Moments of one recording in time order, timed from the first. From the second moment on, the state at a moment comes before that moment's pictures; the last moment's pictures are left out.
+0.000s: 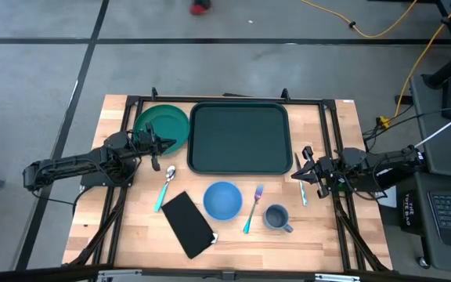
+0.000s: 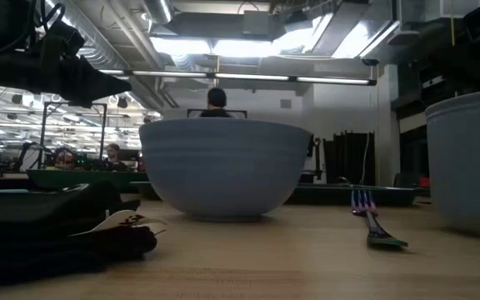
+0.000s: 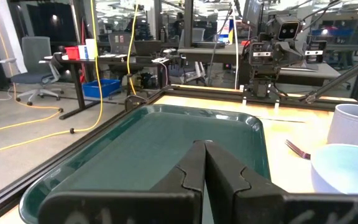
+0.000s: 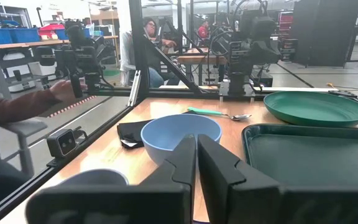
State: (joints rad) left arm 0.33 0.20 0.01 0.18 0.02 -0.02; right arm 0.17 0.02 0.01 0.03 -0.07 0.04
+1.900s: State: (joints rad) left arm 0.27 0.43 0.33 -0.17 0.04 -0.09; right arm 0.13 0.57 0.45 -0.01 0.28 0.02
